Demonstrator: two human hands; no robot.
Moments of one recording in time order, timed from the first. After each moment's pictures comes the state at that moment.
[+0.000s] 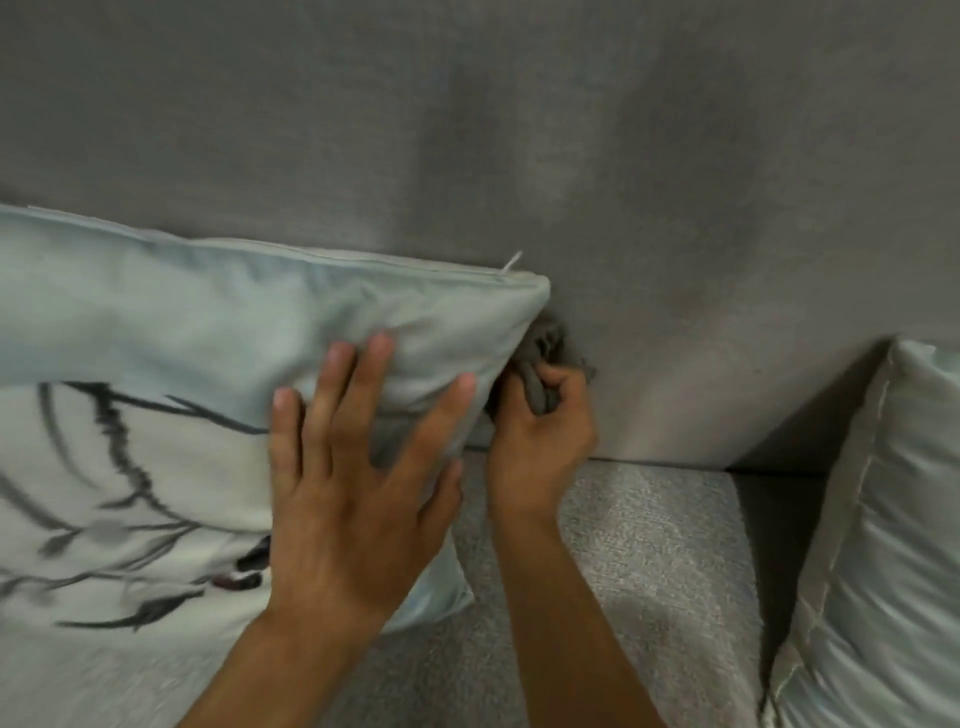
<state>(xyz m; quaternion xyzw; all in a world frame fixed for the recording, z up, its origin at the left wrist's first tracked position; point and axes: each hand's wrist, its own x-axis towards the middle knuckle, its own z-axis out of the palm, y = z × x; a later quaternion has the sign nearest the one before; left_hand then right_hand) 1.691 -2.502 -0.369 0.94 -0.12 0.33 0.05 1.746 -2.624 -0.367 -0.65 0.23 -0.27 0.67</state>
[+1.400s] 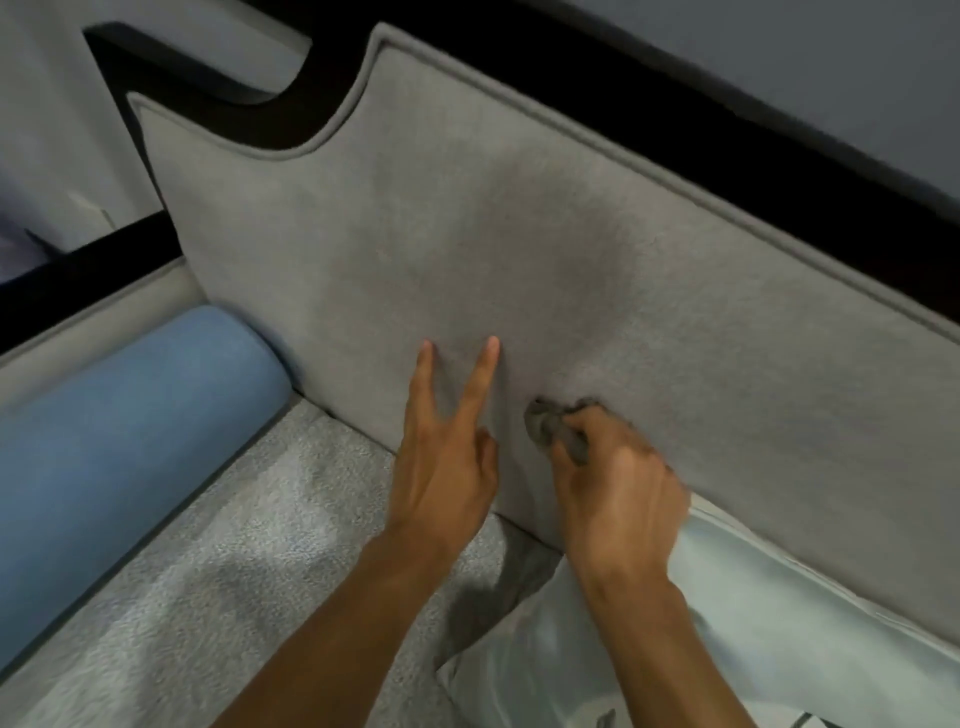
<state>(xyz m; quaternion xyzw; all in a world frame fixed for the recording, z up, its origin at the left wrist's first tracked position) 1.770 -2.070 -0.293 0.87 0.13 0.18 0.43 1.803 -2.205 -0.247 -0.96 -0.14 -0.21 0.14</state>
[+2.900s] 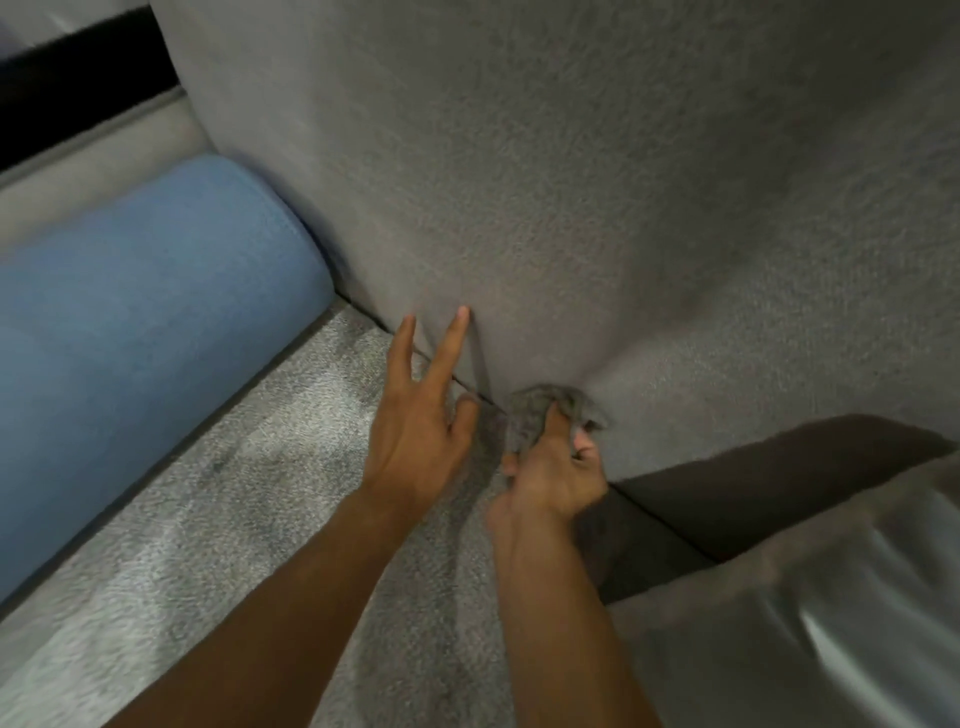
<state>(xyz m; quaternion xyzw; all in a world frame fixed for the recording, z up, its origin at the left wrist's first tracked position) 1.765 -1.992 -0.463 0.88 0.18 0.13 0.42 1.804 -2.082 -0.433 -0.52 0.44 0.00 0.74</state>
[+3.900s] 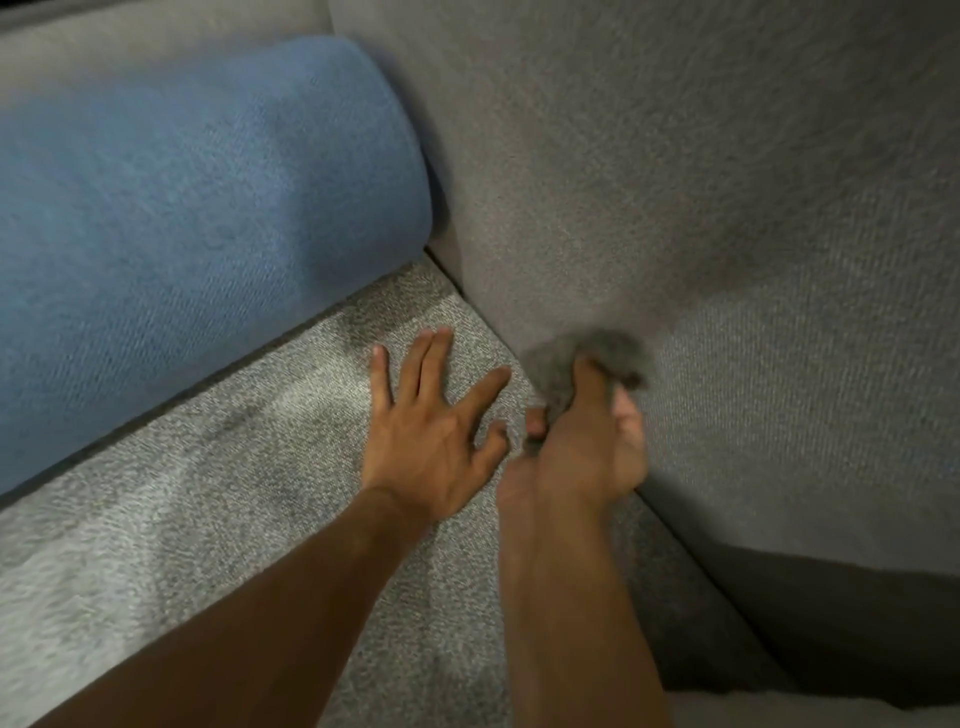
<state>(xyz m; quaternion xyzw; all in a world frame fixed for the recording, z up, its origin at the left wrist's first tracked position) 1.745 -1.971 -0.546 0.96 0.24 0.02 0.13 1.804 -2.027 -0.433 -0.52 0.36 0.10 0.77</state>
